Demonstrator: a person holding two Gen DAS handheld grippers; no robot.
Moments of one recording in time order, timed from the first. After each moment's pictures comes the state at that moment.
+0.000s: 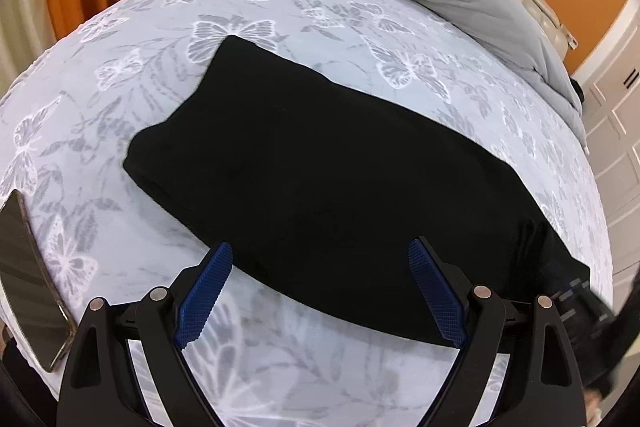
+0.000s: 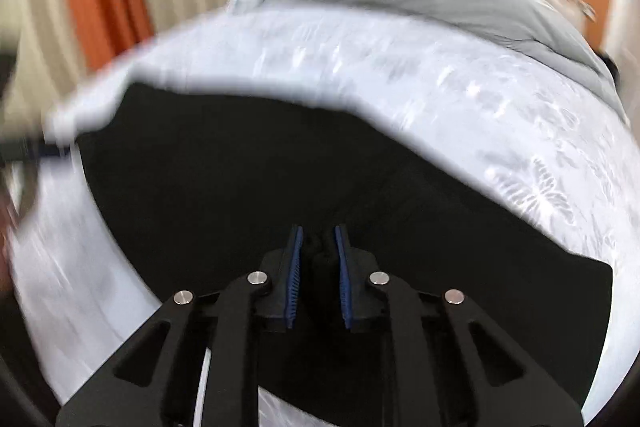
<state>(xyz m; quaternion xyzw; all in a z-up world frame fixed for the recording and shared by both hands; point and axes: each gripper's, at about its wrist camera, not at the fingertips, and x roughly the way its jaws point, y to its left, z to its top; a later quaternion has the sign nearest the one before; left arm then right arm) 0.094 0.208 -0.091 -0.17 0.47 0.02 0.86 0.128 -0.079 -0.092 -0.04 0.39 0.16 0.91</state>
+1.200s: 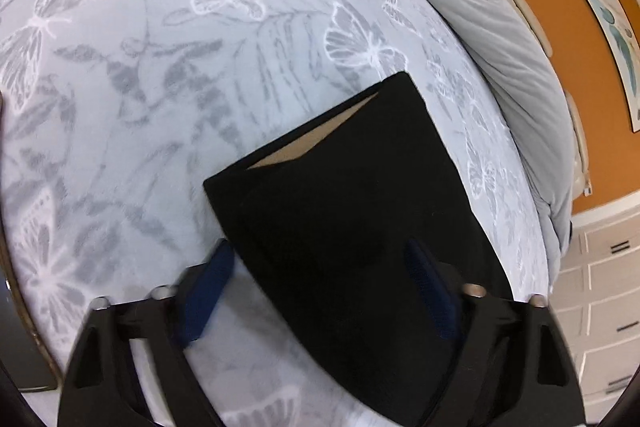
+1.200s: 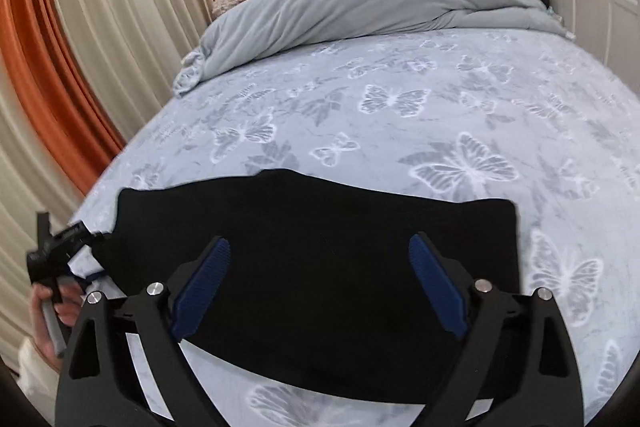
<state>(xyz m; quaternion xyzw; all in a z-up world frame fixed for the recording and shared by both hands) 0.124 0.323 -0.141 -0.40 0.44 0.10 0.80 0.094 -0.141 -0.054 0.10 0.36 0.07 0.92</state>
